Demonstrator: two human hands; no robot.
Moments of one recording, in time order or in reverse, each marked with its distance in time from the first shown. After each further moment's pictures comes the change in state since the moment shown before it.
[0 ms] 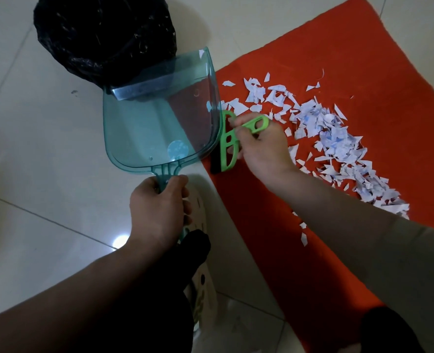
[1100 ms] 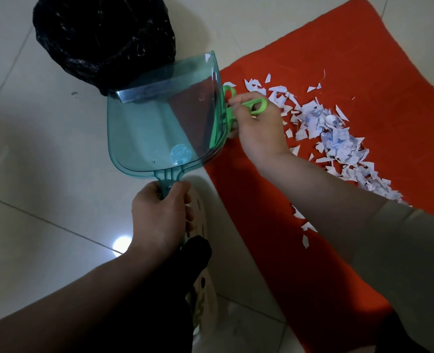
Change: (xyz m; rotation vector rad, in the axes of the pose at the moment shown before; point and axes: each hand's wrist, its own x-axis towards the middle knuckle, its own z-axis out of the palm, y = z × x) left_hand -0.001 -0.005 0.000 0.025 0.007 -0.001; right_hand 0.025 -0.012 0.015 0.131 0.086 -0.094
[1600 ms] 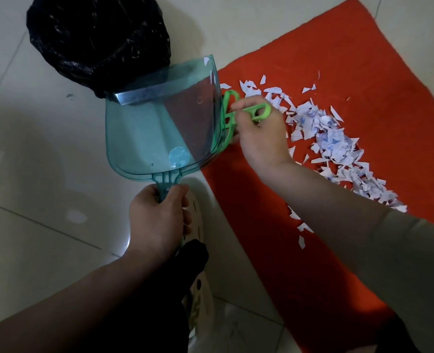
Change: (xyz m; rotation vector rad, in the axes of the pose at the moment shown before) left_hand -0.002 -0.001 0.002 0.031 -0.022 0.003; right_hand -0.009 0.001 -0.011 0.015 0.027 -0.047
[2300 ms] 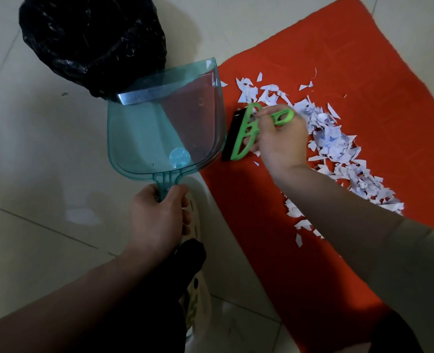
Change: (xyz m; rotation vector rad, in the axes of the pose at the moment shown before) left_hand -0.002 0.000 0.005 0.037 -0.007 0.002; right_hand 0.001 0.016 -0.028 -0.099 0.193 0.089
